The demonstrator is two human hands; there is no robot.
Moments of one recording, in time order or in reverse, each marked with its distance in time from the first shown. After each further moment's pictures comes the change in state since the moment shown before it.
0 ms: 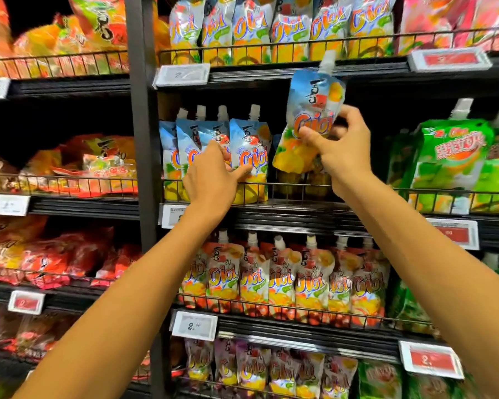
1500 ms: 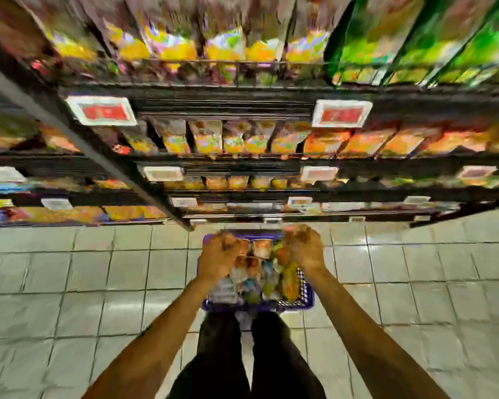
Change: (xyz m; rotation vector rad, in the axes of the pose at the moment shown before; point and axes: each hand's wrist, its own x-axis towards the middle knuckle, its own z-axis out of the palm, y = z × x) left_hand -0.620 -0.201 0.077 -0.146 -1.251 -0.962; right_hand -0.616 0.250 -0.194 -0.443 -0.065 1.510
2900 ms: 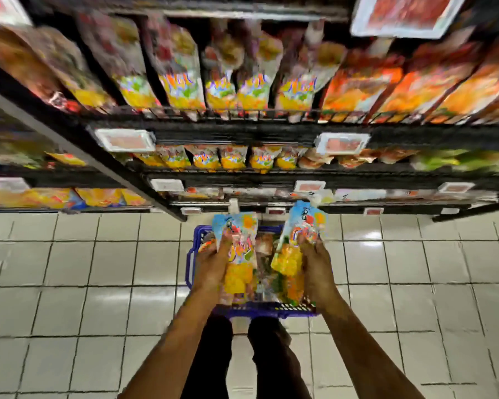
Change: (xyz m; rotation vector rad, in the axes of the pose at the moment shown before) left_hand 0.046 -0.084 0.083 -0.610 0.125 -0.332; right_hand 0.076 0.140 0.019 0.596 -0.073 0.124
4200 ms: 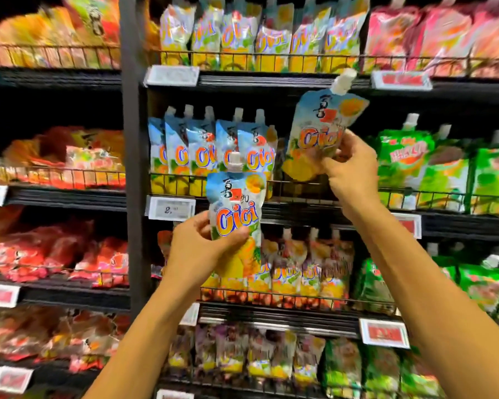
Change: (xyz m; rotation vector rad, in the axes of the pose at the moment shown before) left_hand -0.388 0.534 -0.095 -0.149 -0.169 1.406; right_hand -0.400 -0.633 0.313 -0.200 -0.278 -1.694
